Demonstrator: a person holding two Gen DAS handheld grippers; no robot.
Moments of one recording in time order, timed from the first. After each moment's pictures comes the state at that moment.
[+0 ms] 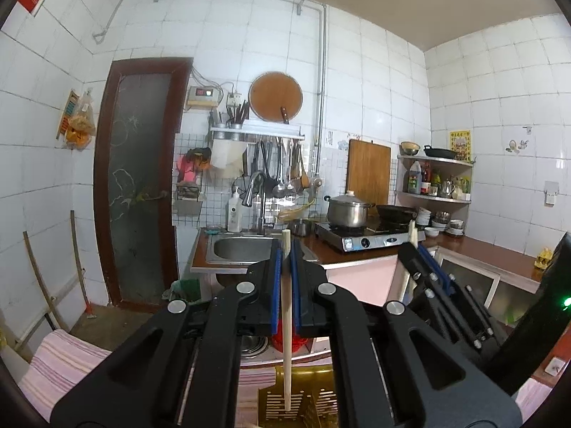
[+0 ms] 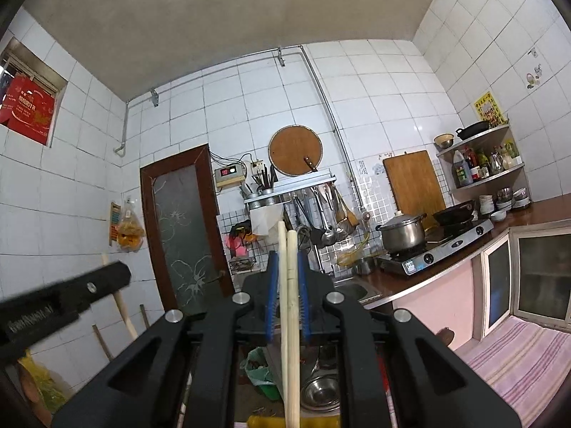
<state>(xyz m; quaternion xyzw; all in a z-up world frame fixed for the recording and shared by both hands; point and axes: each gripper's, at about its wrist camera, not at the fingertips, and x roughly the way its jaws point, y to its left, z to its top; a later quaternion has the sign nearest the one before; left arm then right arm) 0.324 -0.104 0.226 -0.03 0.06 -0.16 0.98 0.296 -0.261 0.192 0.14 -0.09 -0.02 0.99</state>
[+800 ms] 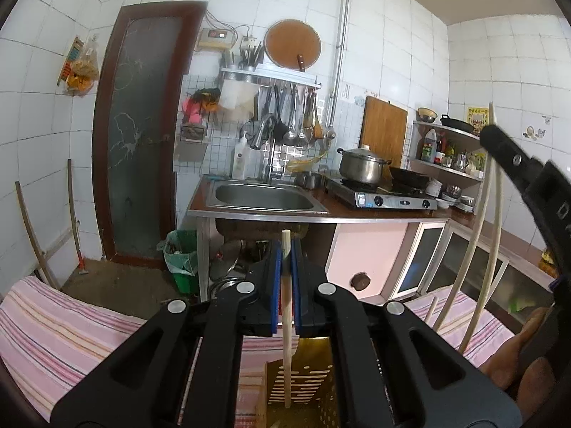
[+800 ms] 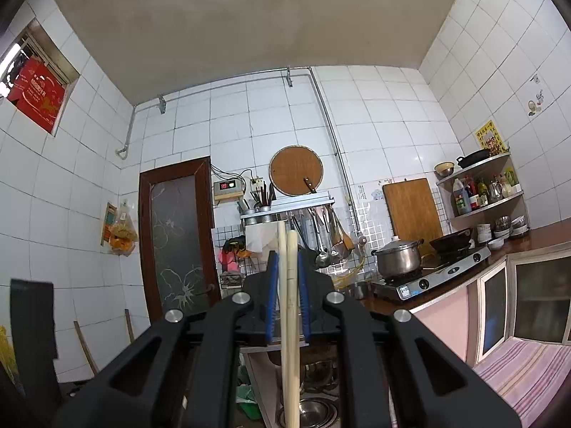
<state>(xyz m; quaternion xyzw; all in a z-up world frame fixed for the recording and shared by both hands) 0.390 -0.105 0.131 -0.05 0.14 -0.15 0.98 0.302 -0.253 0.173 0.10 -0.14 -0.04 0.98</state>
